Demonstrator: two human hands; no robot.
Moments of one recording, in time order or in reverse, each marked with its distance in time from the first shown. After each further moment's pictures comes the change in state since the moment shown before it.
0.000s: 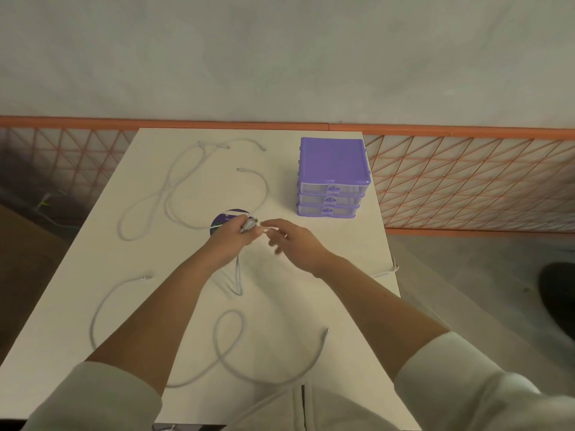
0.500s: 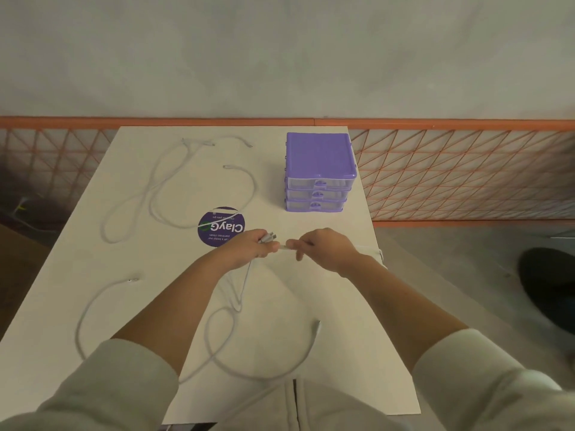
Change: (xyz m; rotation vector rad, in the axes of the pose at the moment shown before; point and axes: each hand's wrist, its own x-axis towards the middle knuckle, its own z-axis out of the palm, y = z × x) left_hand 0.016 -0.004 0.038 0.072 -0.308 -0.057; right_hand -0.026 0.039 -0.044 -0.495 -0.026 0.160
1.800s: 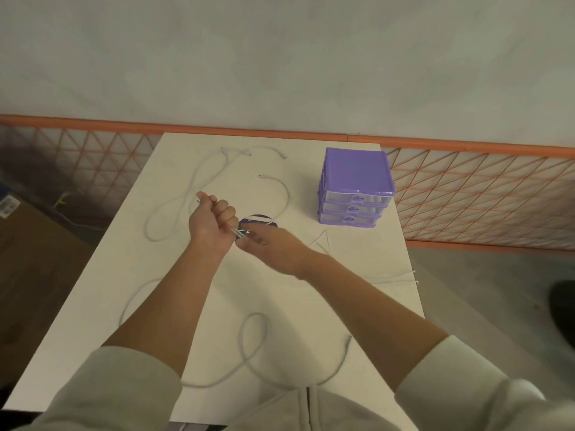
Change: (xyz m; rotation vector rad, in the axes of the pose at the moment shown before) left_hand -0.036 -0.019 -0.101 -1.664 0.493 0.136; right_hand 0.019 -0.155 0.030 0.315 -0.095 -0.303
